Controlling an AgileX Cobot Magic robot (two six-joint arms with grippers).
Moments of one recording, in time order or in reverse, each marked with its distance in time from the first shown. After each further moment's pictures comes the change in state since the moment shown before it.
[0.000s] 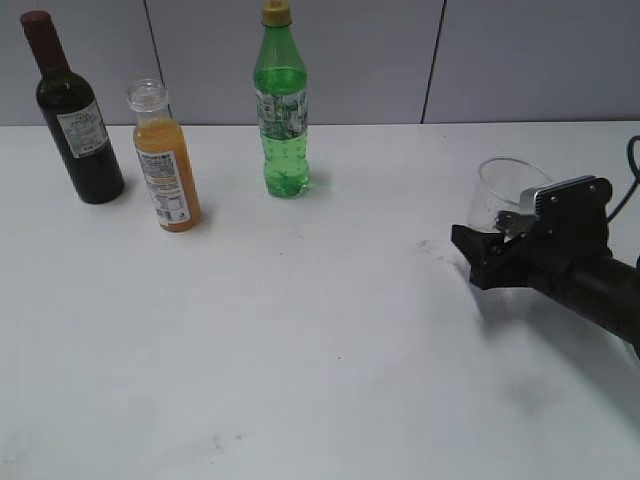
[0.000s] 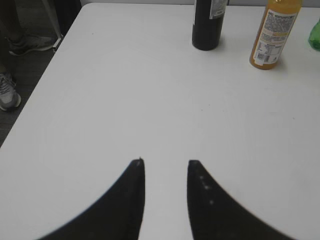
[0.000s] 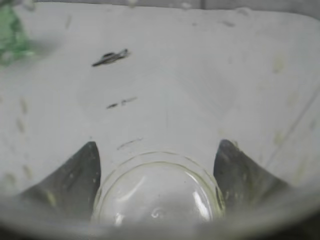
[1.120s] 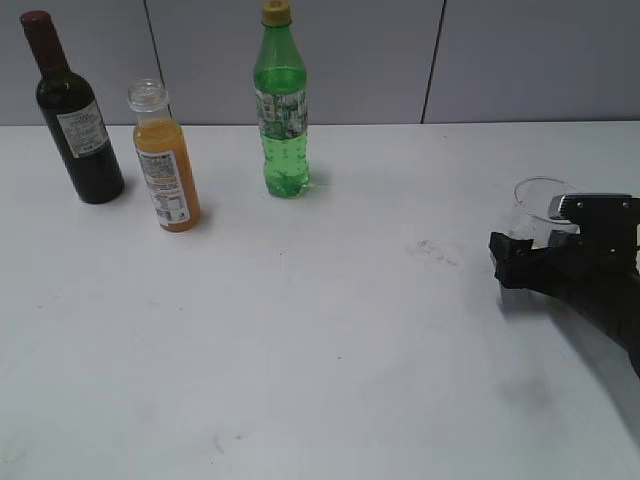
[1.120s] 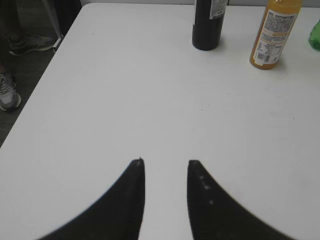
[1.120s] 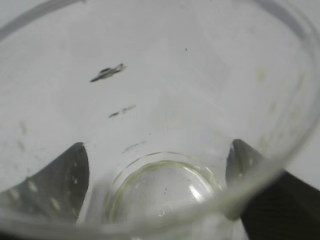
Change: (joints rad) left arm 0.000 0.000 0.000 0.000 0.000 0.000; right arm 0.000 0.042 0.024 0.270 0.008 0.000
